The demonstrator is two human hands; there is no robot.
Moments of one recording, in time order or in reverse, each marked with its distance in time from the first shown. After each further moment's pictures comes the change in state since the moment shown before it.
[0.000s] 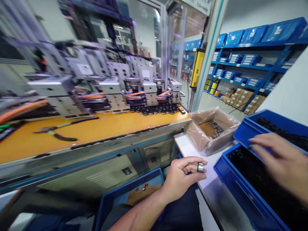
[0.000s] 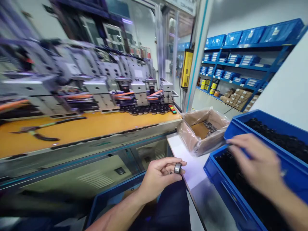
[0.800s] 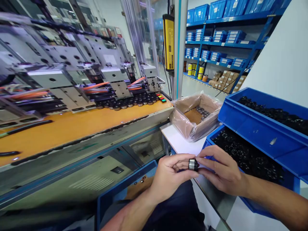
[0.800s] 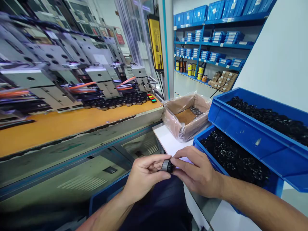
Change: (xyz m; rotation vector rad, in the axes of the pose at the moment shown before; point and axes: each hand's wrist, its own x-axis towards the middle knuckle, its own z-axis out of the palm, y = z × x) left_hand -0.006 -0.012 0.025 -0.028 -0.132 -0.019; right_hand -0.053 -0.046 0.057 0.422 -0.081 -0.309
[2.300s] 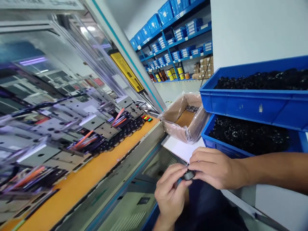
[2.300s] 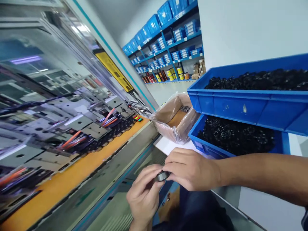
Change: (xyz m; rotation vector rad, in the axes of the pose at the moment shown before) left_hand -0.001 -0.009 -0.015 0.824 -0.023 0.627; right_hand -0.009 -0.001 0.014 0.021 0.087 0.027
